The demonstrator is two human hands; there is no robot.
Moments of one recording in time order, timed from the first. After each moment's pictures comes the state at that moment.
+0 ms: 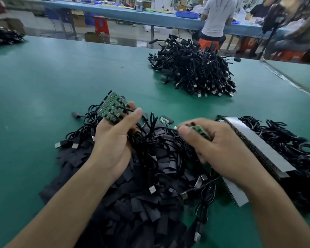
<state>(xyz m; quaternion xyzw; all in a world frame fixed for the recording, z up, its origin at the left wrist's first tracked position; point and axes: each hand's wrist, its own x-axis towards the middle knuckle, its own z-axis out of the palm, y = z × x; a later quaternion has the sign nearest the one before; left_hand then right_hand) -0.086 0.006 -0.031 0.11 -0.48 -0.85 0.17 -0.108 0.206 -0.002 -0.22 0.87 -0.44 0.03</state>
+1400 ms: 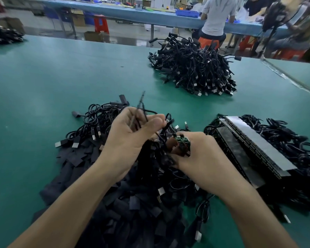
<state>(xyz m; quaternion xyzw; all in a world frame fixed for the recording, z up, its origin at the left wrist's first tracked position) -0.086 0.010 -0.045 -0.02 -0.61 -0.78 0.15 -0.098 0.183 -0.020 -0.25 0.88 -0.40 0.02</state>
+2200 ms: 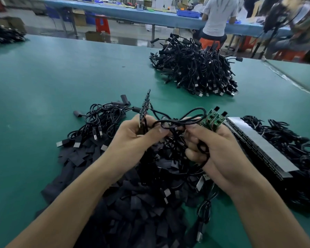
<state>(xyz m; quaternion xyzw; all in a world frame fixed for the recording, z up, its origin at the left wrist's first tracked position) -0.081 0.007 -0.039 -0.09 -0.69 -0.71 0.10 -0.101 0.186 -0.010 -0.12 0.61 -0.77 0.16</state>
